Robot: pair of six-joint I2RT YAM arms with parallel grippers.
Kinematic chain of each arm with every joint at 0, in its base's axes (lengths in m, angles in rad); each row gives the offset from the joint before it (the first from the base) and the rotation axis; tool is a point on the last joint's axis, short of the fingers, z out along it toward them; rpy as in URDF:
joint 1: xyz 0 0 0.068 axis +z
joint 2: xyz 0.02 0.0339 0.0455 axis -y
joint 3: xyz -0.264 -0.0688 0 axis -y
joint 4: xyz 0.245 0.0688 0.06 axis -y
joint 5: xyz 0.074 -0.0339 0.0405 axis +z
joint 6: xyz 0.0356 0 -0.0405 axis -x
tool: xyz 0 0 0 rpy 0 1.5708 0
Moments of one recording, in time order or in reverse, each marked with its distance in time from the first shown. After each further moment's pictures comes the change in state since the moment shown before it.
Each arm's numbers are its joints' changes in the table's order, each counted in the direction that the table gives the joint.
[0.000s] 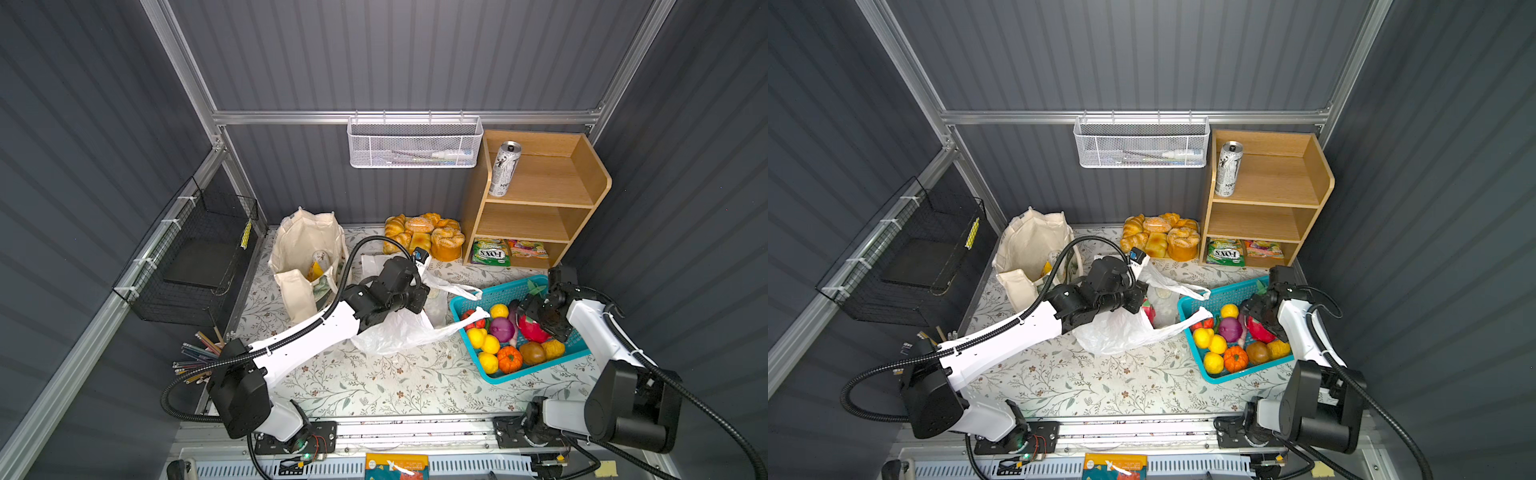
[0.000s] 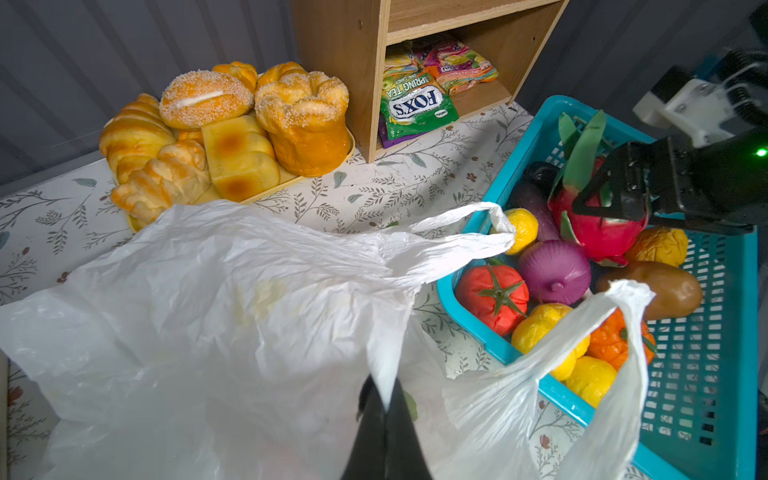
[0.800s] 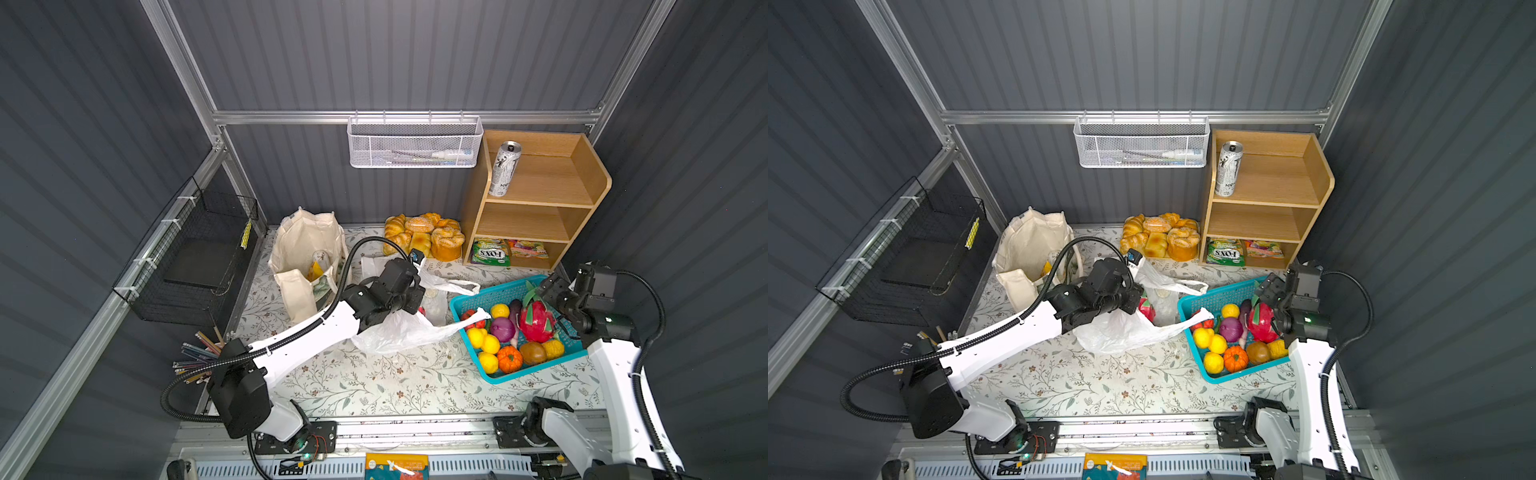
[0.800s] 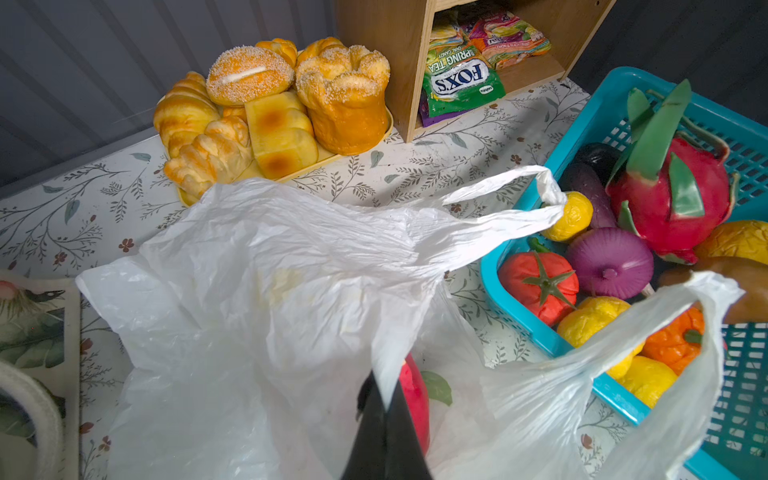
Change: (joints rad) left arm 0.000 0.000 0.008 -0.080 0.107 0.002; right arm 0.005 0.373 0.070 0.100 -0.003 -0.048
